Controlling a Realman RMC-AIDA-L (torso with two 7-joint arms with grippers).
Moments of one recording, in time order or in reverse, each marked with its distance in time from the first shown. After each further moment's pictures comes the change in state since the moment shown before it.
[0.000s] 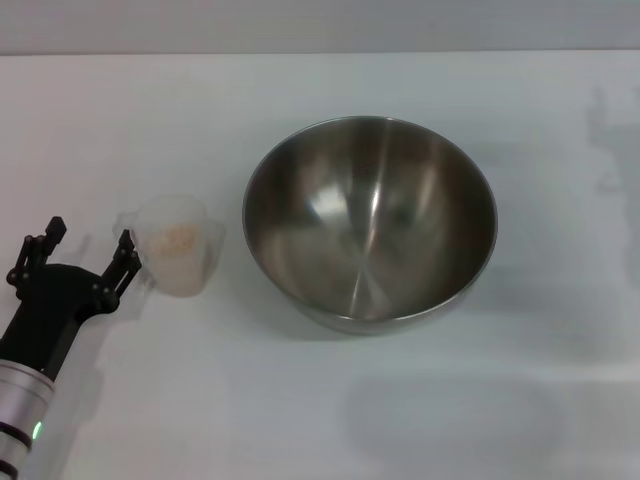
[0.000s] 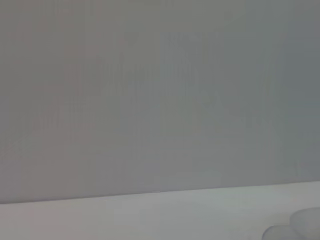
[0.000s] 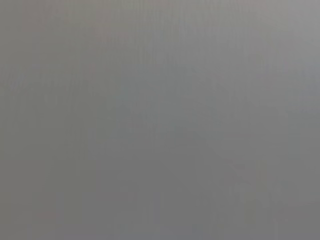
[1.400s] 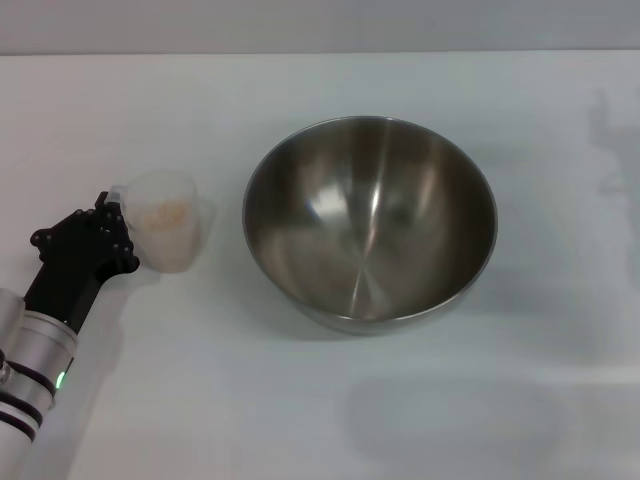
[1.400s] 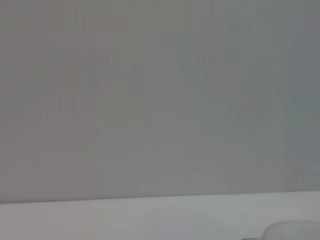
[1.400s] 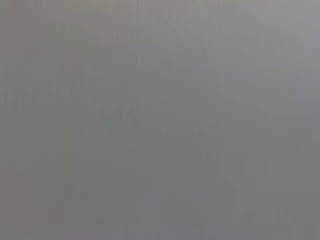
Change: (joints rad) left arm -0.086 0.000 -0.075 -0.033 -0.001 -0.115 -0.010; right arm -0.005 0.000 0.002 0.000 0.000 -0.004 0.000
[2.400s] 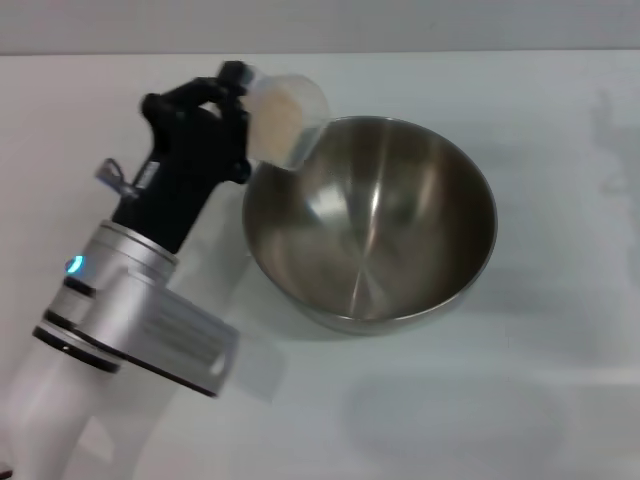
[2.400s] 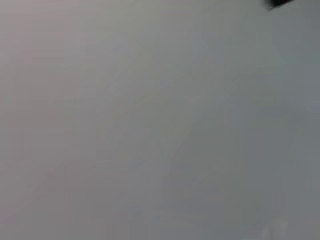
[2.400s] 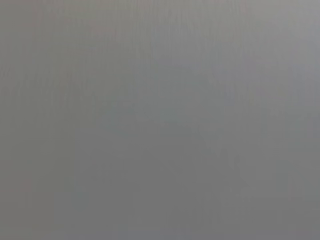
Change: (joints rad) left arm -0.131 -0.001 0.010 -0.148 0.182 0.230 1.106; right arm 0.006 0.000 0.000 0.023 0.005 -0.006 0.000
